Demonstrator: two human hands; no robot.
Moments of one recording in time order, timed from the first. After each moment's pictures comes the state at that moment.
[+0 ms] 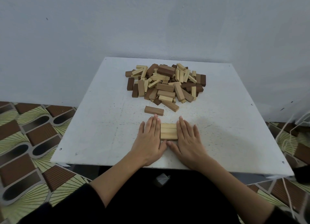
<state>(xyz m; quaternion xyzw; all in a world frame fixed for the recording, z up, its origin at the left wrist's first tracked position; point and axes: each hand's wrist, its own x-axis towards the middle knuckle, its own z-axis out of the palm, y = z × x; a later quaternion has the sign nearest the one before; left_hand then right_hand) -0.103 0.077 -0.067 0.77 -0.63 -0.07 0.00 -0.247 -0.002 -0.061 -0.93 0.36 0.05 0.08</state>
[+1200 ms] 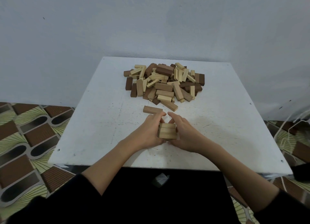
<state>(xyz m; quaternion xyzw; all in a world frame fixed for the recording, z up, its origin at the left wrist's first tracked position) -0.082 0.049 -0.048 0.70 -0.59 -0.29 0.28 -0.233 -0.029 -0.027 -0.91 0.28 -0.02 0.30</state>
